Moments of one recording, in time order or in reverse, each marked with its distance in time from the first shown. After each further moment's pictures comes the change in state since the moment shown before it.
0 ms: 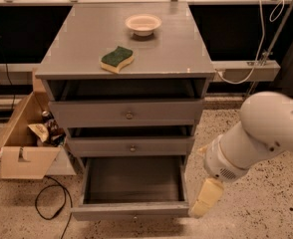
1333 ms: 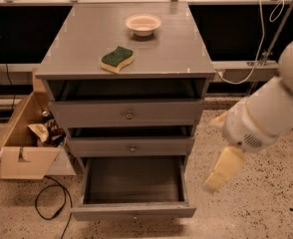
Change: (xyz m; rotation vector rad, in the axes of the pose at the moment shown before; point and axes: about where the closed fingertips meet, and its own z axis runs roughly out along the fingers) arm -0.035 -0.012 -0.104 0.085 -0.034 0.000
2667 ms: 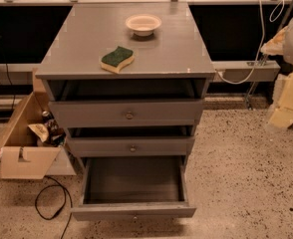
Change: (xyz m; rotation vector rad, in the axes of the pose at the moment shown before) arm -0.011 -0.046 -0.167 0.242 0.212 -0.126
